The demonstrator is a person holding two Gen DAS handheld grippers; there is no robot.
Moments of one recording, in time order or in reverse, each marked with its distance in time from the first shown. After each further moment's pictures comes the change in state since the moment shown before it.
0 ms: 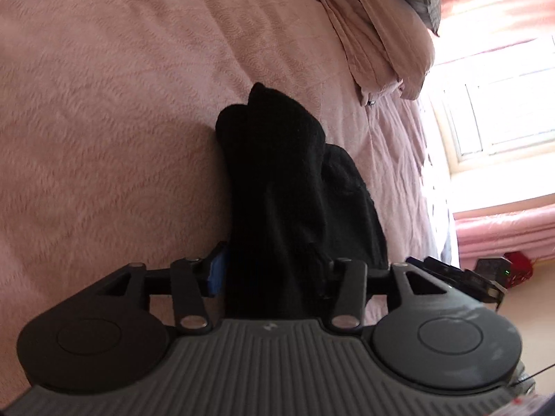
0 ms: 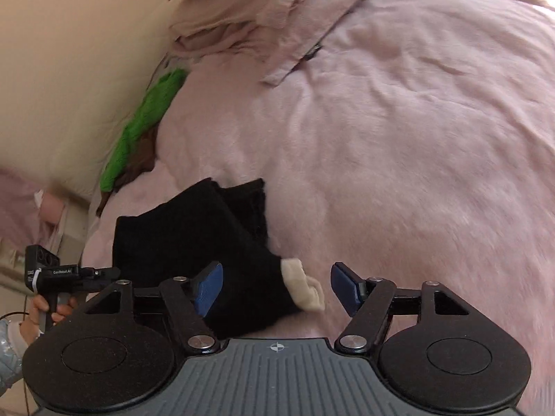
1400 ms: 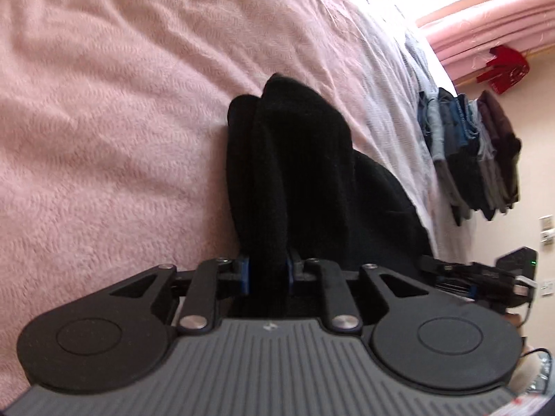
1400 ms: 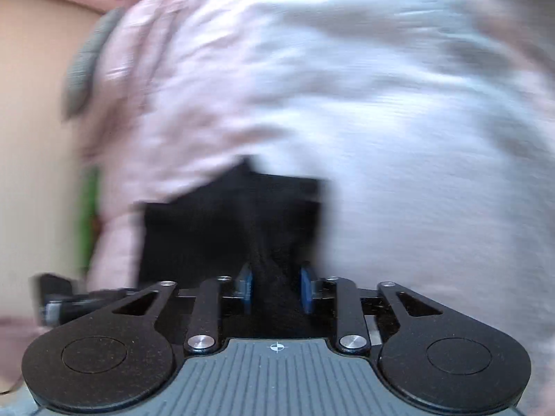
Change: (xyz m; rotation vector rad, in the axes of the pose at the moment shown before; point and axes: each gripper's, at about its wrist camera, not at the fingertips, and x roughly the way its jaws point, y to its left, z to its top) left arm 0.139 -0.156 -0.213 0.521 0.384 0.041; right arm -0.163 -0.050 -0.368 0.710 -0.401 -0.213
